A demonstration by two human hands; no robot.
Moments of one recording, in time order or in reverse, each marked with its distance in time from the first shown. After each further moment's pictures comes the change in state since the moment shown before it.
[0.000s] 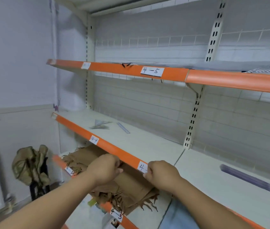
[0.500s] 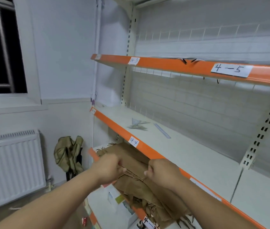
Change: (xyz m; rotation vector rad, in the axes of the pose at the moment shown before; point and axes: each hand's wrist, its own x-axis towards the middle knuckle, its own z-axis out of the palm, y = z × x) left_hand 0.005 -0.140 -0.027 0.001 -0.020 -0.212; right_hand 0.113 -0.119 0.035 0.028 -0.099 -0.193
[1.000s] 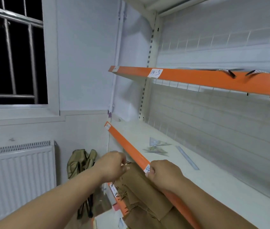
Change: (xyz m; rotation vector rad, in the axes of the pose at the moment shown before) left_hand 0.110 -0.049 -0.045 0.059 0.140 -0.100; right_hand 0.154 -0.002 -0.019 0.007 0.060 -0.158
